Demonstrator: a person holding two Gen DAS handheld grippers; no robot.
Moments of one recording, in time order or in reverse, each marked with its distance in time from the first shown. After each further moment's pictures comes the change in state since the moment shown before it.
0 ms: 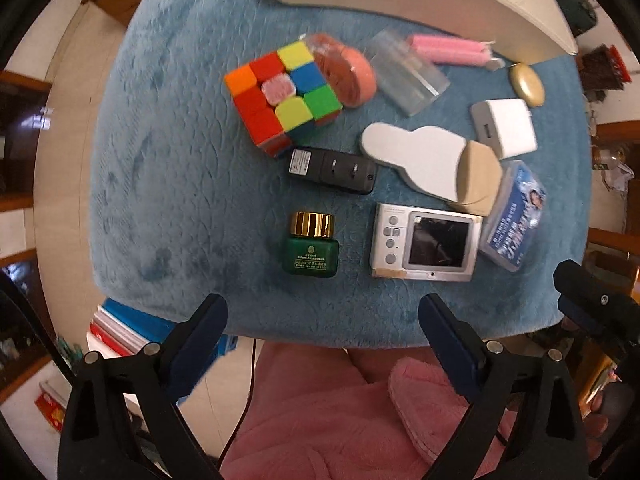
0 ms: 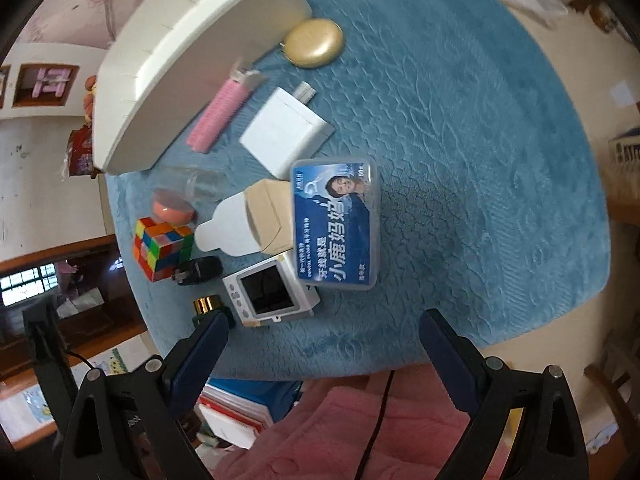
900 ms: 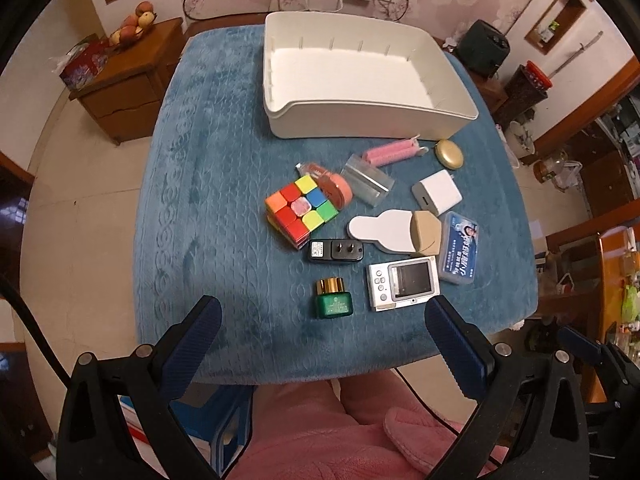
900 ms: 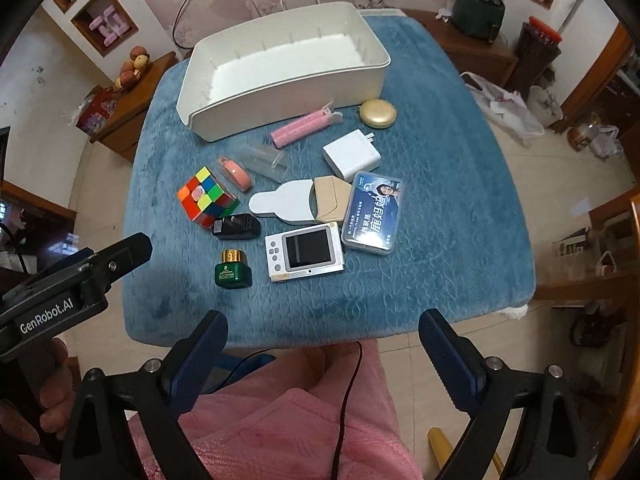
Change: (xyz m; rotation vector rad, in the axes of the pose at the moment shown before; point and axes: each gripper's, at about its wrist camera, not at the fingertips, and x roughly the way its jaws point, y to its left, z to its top) left arm -0.097 0.044 -0.036 0.194 -0.396 -0.119; right arm -0.061 0.091 -0.130 -0.288 -0.327 -0.248
